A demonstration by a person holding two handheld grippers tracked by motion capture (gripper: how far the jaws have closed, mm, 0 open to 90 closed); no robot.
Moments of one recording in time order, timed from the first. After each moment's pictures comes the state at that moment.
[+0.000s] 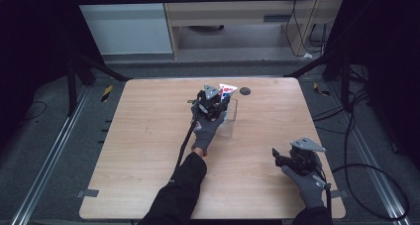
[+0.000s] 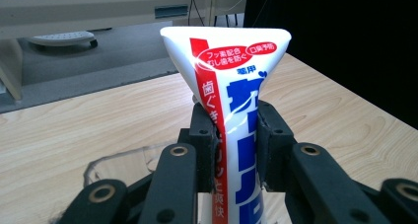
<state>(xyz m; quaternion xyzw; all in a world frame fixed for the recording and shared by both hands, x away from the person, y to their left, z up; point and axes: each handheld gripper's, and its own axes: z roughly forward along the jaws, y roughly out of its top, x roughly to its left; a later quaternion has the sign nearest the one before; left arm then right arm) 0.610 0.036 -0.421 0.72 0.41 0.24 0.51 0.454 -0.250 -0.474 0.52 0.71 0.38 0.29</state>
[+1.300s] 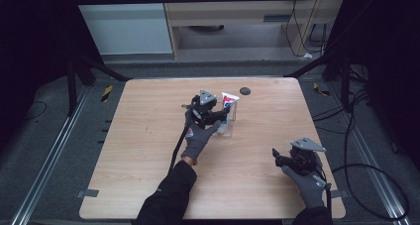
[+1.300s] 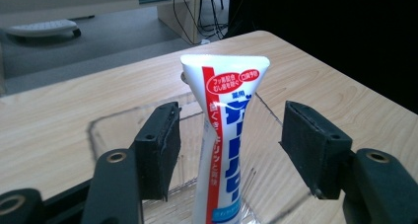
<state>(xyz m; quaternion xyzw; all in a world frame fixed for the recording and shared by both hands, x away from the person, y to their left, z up) 0.579 0.062 -0.404 0.75 0.38 0.22 0.50 0.454 -0.251 -0.473 0.52 0.71 0.38 0.29</state>
